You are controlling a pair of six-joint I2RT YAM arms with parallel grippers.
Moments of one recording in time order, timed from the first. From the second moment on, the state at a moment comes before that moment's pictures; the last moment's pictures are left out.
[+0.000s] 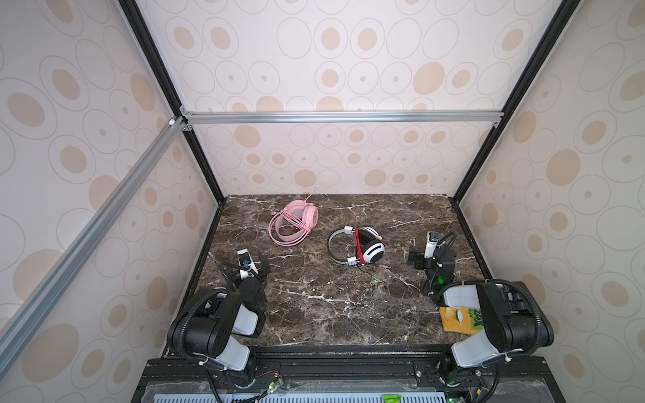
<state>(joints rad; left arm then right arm) -0.14 1.54 0.15 1.42 -0.55 0.06 0.06 1.54 0.41 0.77 0.17 -0.01</state>
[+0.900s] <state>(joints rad) -0.06 1.58 0.21 1.28 -0.34 0.03 0.06 1.54 0.41 0.70 0.11 -0.01</state>
